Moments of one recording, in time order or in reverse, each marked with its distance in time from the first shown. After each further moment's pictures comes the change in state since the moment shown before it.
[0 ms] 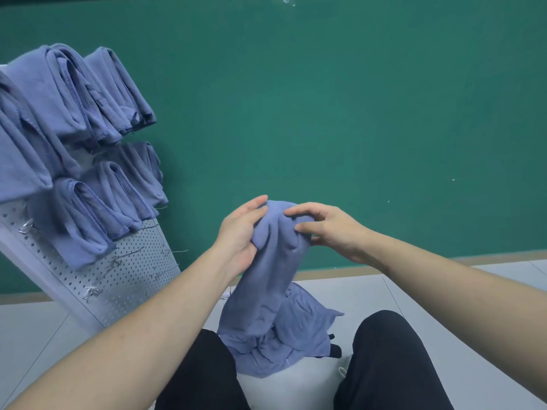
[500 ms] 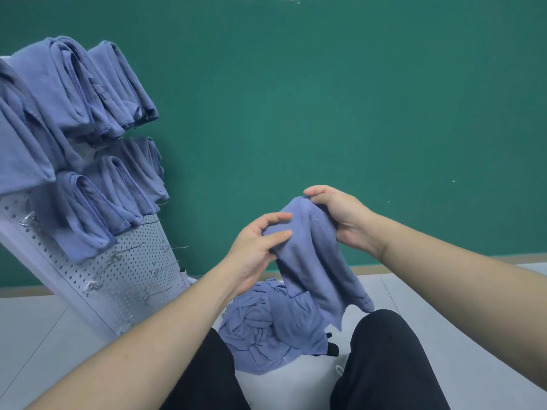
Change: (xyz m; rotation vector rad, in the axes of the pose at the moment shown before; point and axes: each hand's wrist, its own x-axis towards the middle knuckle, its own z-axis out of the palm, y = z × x) left_hand -0.024 -0.026 -0.011 0.157 -0.294 0.031; right_hand 0.012 -0.024 0.001 0.364 0.247 0.177
